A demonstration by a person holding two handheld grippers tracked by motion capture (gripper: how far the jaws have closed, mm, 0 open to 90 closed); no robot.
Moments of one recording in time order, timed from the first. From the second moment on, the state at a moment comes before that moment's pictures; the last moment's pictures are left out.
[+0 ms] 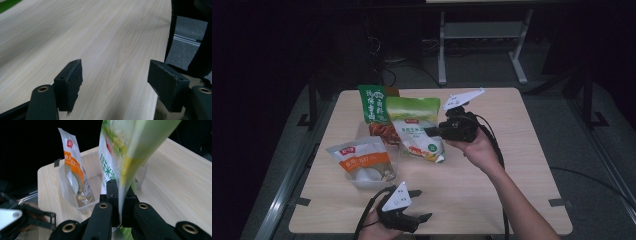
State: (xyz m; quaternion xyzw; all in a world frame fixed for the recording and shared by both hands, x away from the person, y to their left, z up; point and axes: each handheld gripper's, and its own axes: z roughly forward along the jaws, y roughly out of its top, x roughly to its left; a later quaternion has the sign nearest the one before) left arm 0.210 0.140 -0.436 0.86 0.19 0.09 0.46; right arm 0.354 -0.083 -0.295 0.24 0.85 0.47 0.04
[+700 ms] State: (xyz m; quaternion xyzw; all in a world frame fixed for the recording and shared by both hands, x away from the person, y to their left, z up) left arm 0.205 0.138 -0.438 0.87 0.18 0.08 0.46; right arm 0.382 -0.007 -0.295 0.21 0.85 0.48 0.03
